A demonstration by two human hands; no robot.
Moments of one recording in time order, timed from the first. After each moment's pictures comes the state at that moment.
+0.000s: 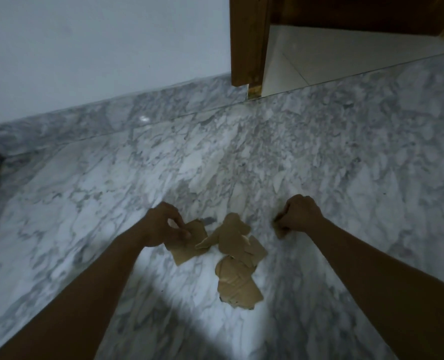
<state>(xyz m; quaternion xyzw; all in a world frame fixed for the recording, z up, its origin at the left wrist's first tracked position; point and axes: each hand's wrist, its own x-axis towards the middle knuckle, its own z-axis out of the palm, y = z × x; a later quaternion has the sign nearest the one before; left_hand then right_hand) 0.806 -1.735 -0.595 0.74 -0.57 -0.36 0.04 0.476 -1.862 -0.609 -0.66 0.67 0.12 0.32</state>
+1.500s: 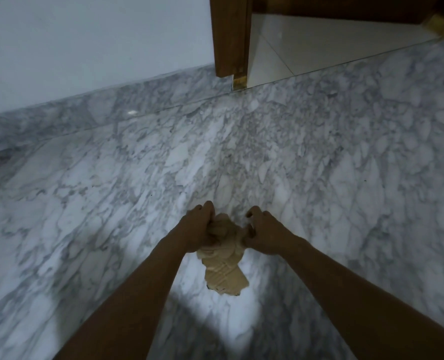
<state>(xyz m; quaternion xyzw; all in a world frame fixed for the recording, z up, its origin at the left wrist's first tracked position) 0.699 -1.745 -0.623 0.69 -0.64 -0.34 0.01 0.481 -1.792 -0.636 -0.76 0.50 0.02 0.41</state>
